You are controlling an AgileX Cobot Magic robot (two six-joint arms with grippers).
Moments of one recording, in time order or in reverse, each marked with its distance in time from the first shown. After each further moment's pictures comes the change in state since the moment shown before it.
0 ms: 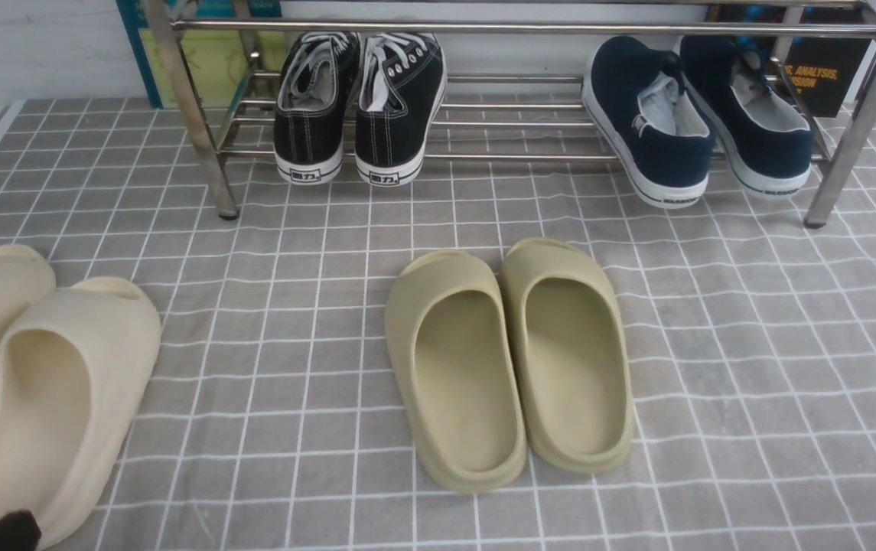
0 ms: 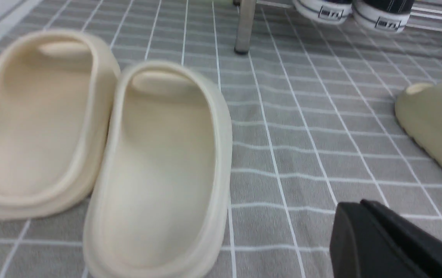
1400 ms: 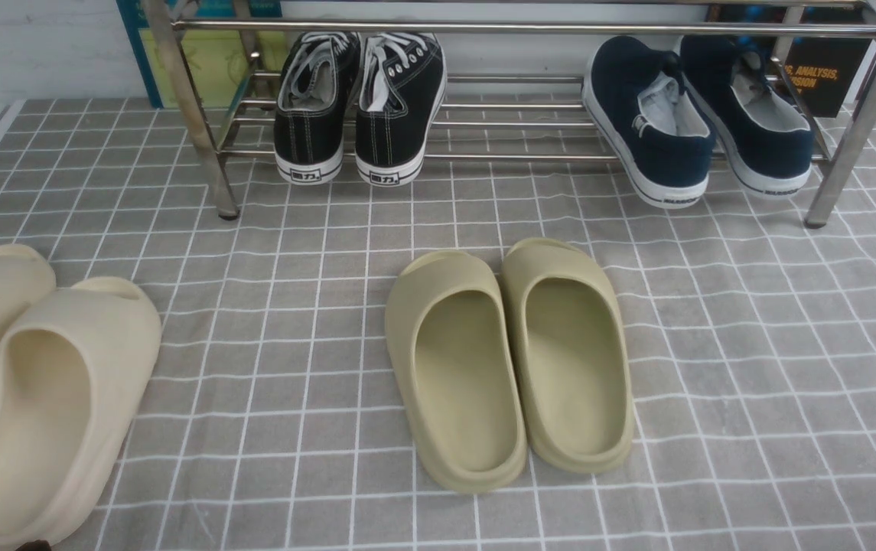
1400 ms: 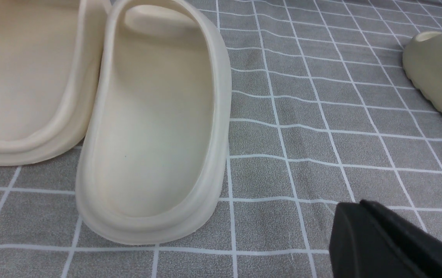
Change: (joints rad) right arm 0.000 0.000 0.000 0.000 0.000 0.000; left arm 0.000 0.000 0.002 -0.032 0.079 0.023
